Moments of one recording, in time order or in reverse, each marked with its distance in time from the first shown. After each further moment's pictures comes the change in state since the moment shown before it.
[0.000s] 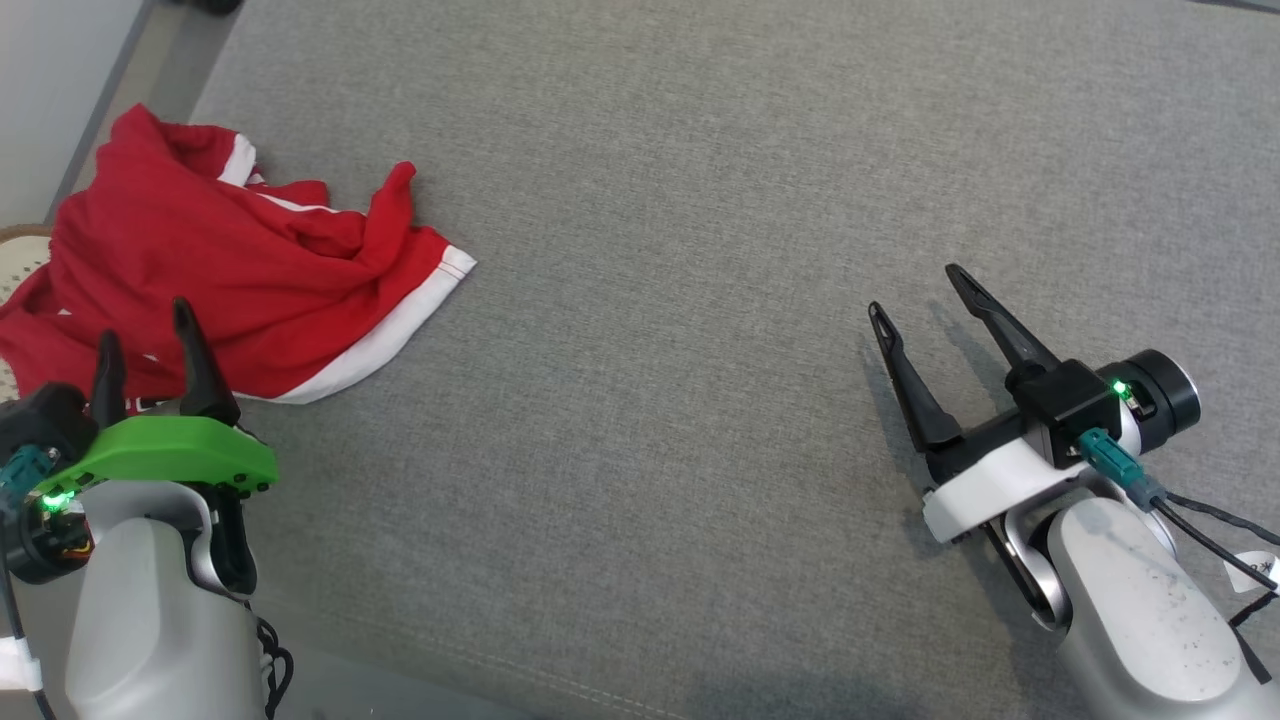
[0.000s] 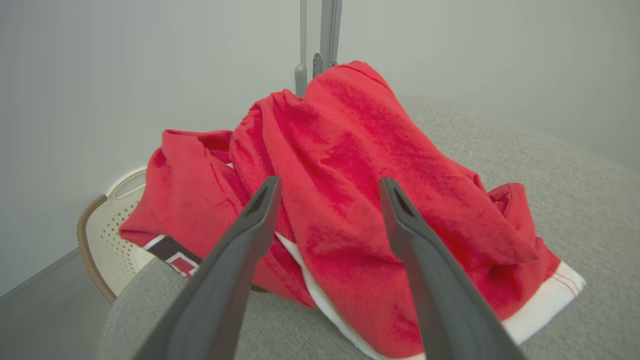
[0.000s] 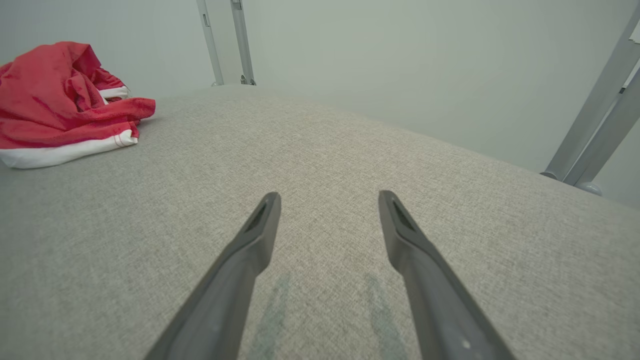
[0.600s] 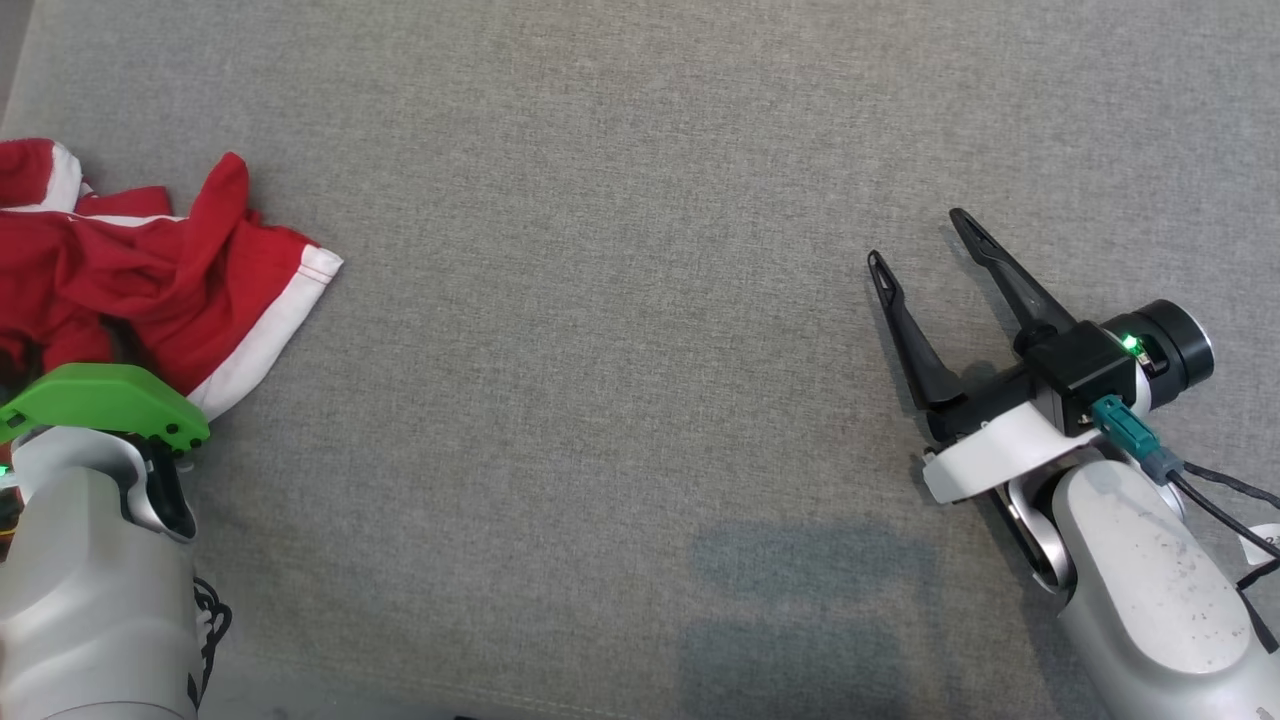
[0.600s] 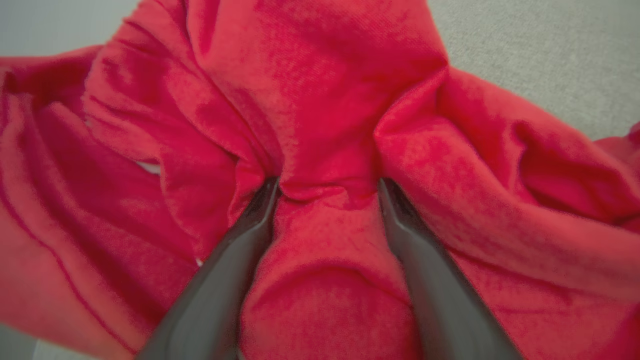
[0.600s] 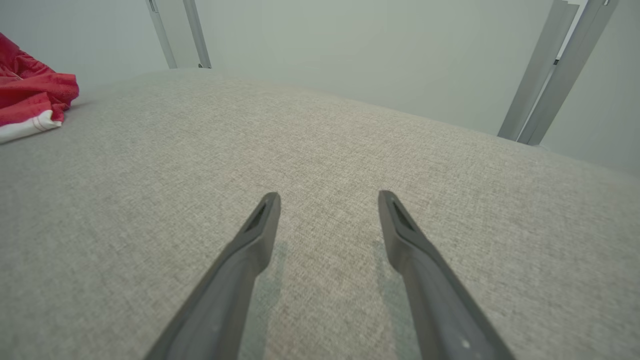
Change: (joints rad) left arm -0.251 0.112 0.068 0.424 0.050 0.087 0.000; right arm -0.056 -0.008 0.002 -0.049 -0.009 0.000 0.000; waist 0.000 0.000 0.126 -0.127
